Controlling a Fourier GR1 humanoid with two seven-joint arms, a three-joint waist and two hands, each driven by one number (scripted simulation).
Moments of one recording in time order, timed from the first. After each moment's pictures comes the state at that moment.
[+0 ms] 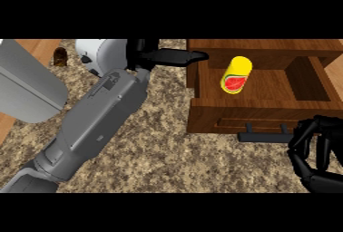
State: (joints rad) left arm -1.04 0.16 -0.42 -0.85 0.79 0.43 -0.38; right arm -0.04 -0.26 -0.11 -2.09 -0.21 0.38 0.15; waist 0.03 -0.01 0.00
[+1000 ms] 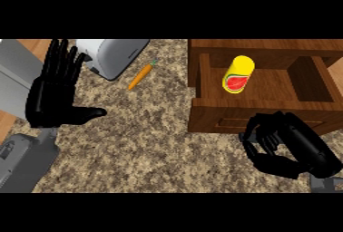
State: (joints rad) left arm -0.38 0.53 -0.30 -1.45 0.85 0.26 -0.32; right arm -0.10 -0.33 0.14 -1.87 0.43 0.32 -0.03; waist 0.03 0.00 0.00
